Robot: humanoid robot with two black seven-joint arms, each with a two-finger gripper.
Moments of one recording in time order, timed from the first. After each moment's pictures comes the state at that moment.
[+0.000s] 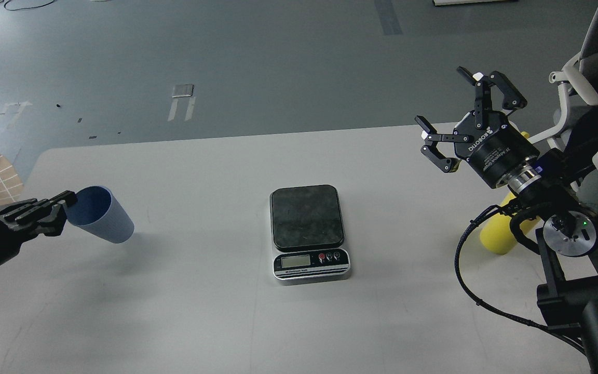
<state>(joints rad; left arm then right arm) -0.55 1.12 -0.45 -1.23 1.56 0.13 -0.49 0.25 0.00 1.63 1.39 -0.57 0.40 -0.33</state>
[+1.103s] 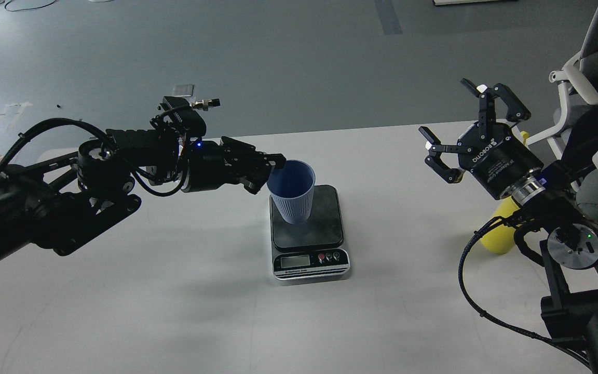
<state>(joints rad) -1.01 0.51 -0.31 -1.14 1.91 -0.21 -0.49 0.21 0.00 1.64 1.41 -0.57 0.41 -0.33</state>
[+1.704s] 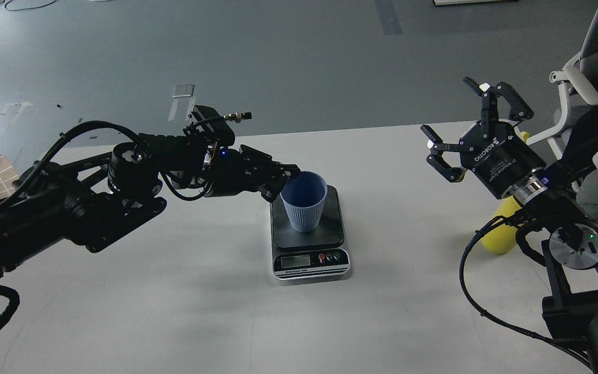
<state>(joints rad) -1.02 0.41 -0.27 -1.03 1.95 -0.21 -0.49 0.20 0.00 1.65 1.42 -0.56 0.41 -0.33</state>
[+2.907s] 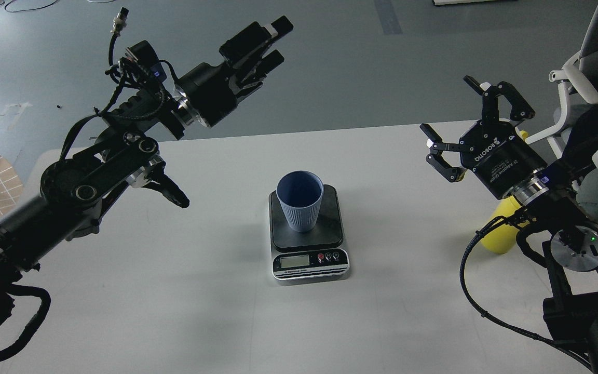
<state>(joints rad) -0.92 0.34 -0.63 -1.02 0.71 -0.15 -0.49 0.19 0.00 1.65 1.44 -0.56 0.45 -0.32</state>
